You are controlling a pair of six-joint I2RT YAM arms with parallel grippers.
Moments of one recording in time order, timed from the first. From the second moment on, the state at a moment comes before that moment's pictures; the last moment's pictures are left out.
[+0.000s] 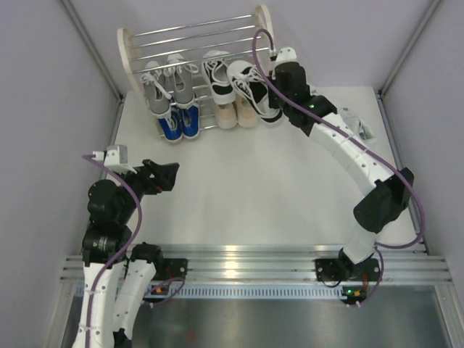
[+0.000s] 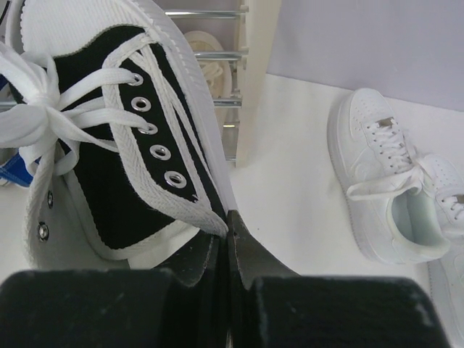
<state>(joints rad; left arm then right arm) -0.09 0.43 0.79 -0.47 0.22 -0.45 0.59 1.71 1.78 -0.47 0.36 0.11</state>
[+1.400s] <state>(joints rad) -0.09 0.45 0.79 -0.48 0.23 -0.47 0.62 2.12 2.15 -0.32 0.59 0.27</state>
